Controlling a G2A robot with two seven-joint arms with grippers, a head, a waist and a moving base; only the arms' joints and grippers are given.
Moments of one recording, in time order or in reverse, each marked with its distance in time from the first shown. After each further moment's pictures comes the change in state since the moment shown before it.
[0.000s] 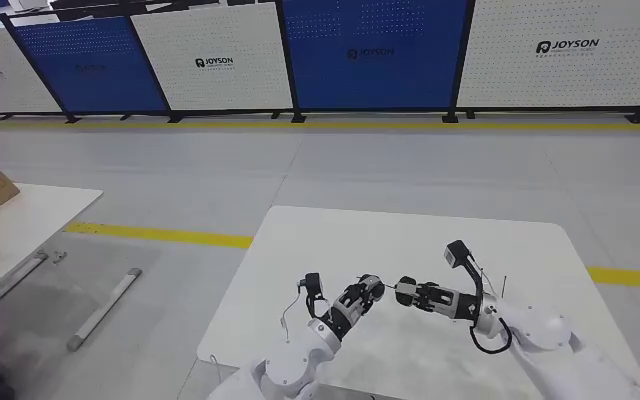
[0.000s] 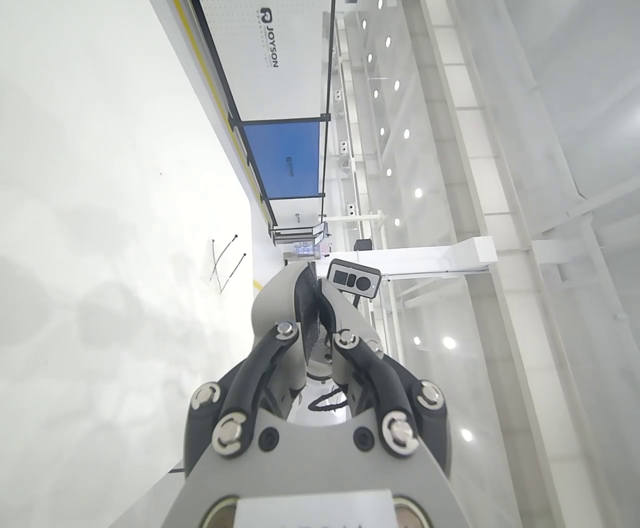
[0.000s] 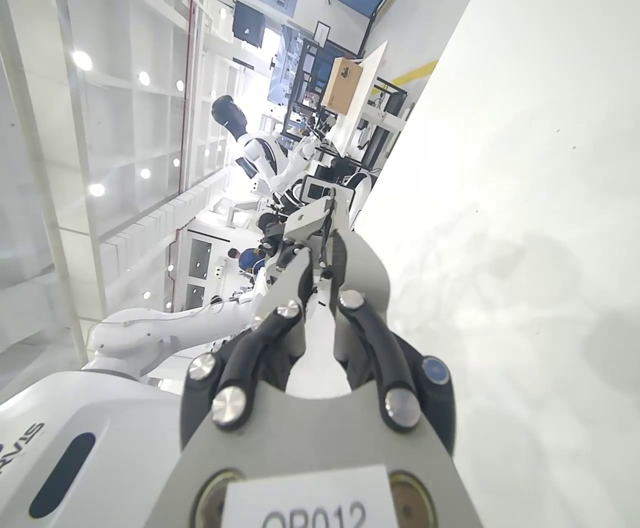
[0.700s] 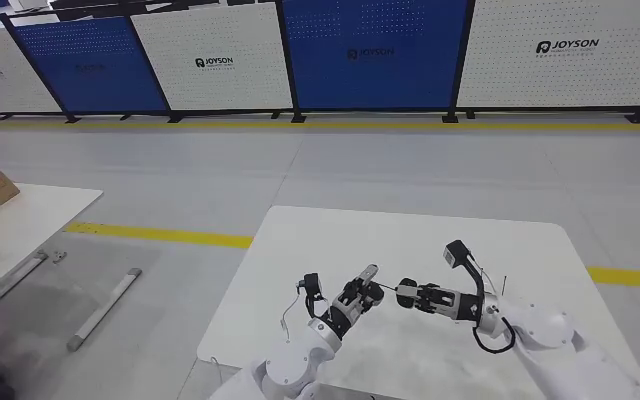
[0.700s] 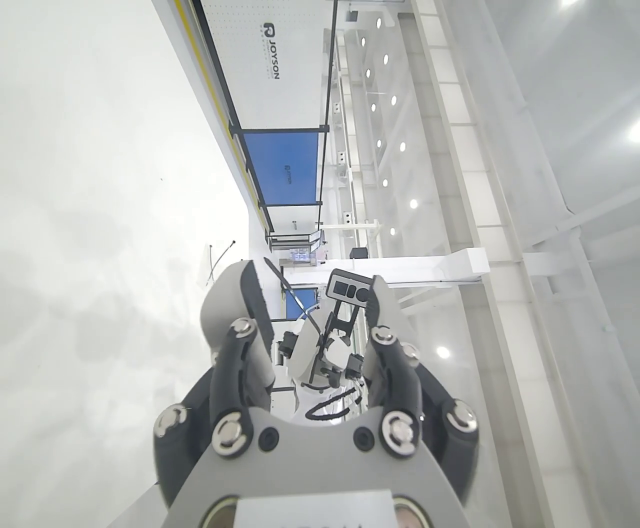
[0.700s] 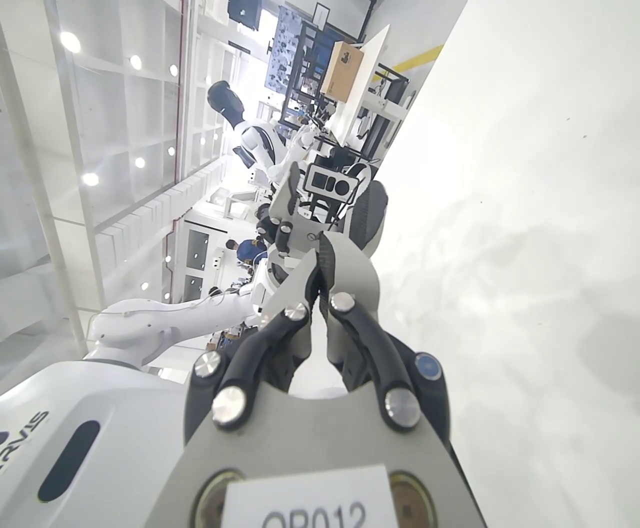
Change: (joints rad) left arm 0.008 -0.015 -0.011 -0.002 -0.016 0.013 0.009; right arm -0.013 -0.013 0.047 -0.008 -0.025 0.022 0.070
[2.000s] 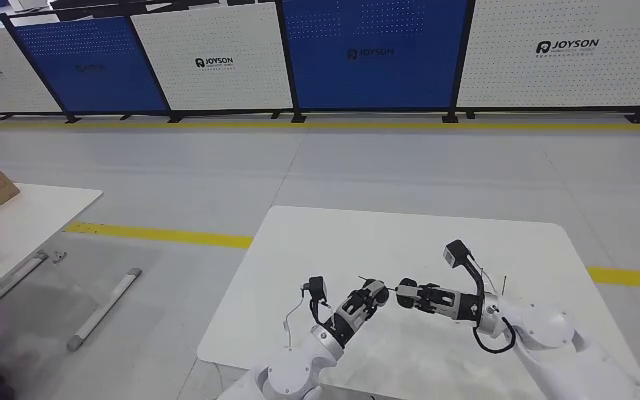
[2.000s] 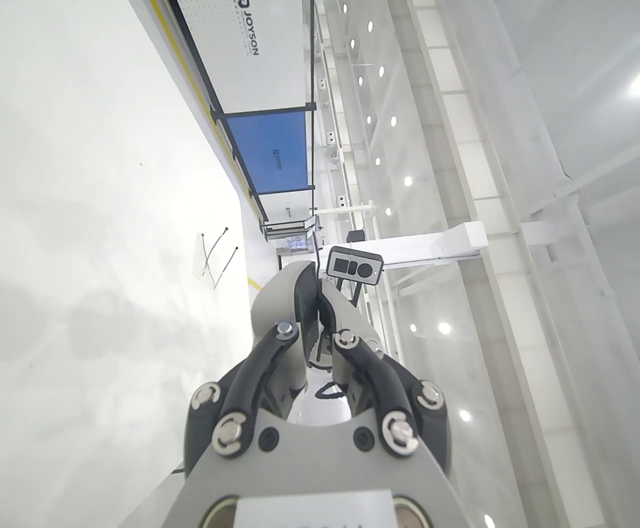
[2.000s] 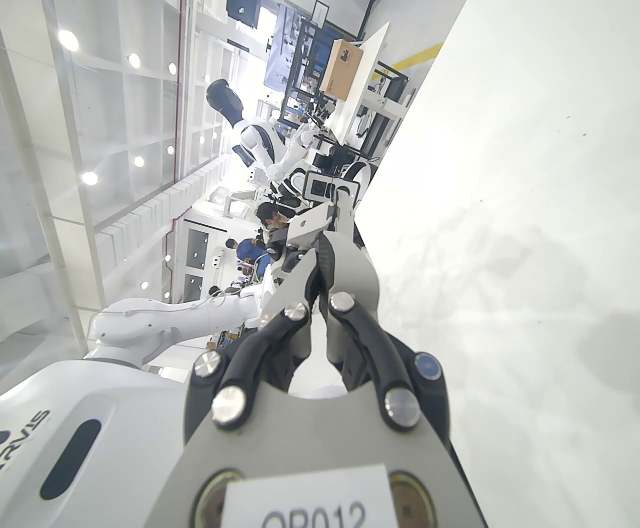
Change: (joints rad) left arm 0.028 -0.026 -0.006 0.033 0.096 -0.086 -0.071; right arm 0.000 0.000 0.000 0.000 0.000 0.000 0.000
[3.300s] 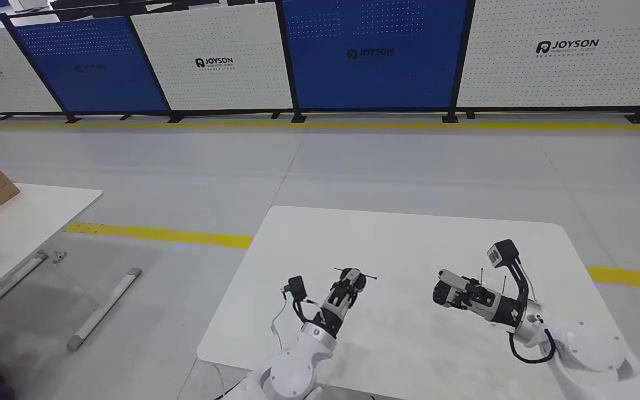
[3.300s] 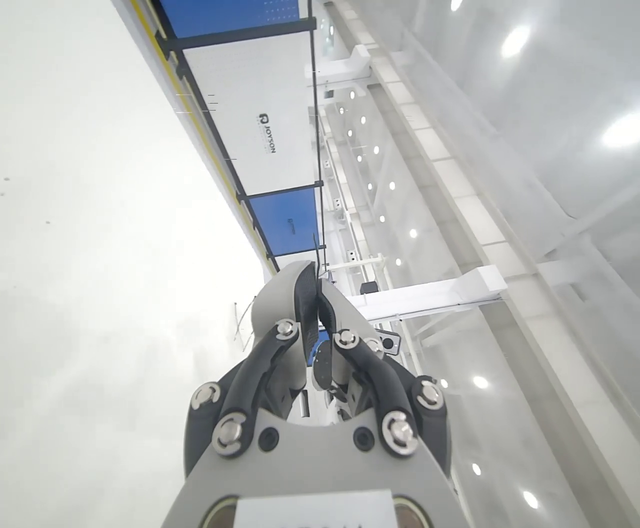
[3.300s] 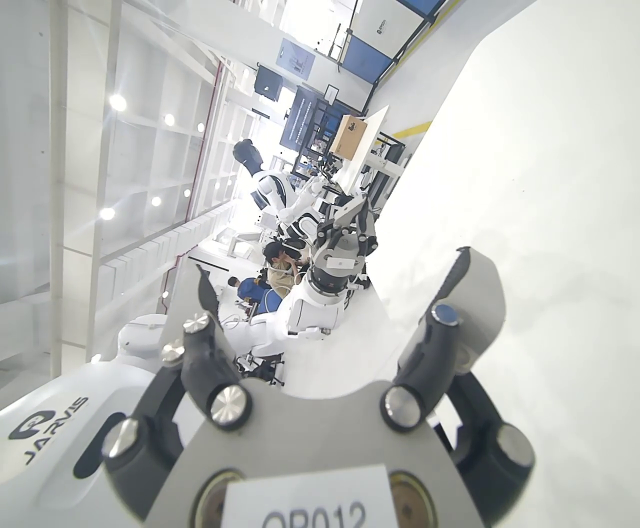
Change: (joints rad) left arm 0.013 -0.034 -0.023 0.045 0.127 -0.068 0.245; right arm -0.181 0.053 0.247 -0.128 -0.007 -0.014 -0.051
